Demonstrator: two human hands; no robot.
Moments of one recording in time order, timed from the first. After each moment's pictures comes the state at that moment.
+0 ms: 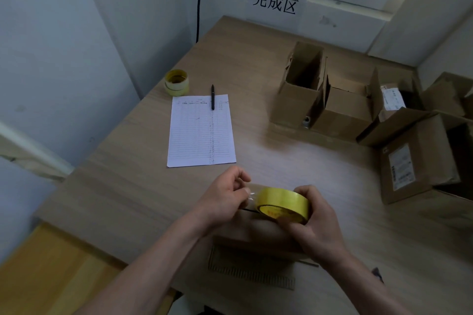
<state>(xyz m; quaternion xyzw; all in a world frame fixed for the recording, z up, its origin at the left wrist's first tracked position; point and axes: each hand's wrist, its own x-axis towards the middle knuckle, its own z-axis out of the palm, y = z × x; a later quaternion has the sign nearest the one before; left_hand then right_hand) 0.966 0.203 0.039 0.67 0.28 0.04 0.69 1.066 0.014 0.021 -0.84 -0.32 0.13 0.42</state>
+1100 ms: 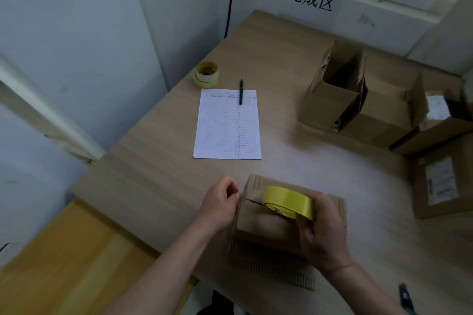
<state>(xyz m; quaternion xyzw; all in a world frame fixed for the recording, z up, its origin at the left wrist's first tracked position) 0.921 0.234 -0.022 0.74 0.38 0.10 0.54 1.042 0.046 0.001 -0.81 -0.42 -0.02 0.40</state>
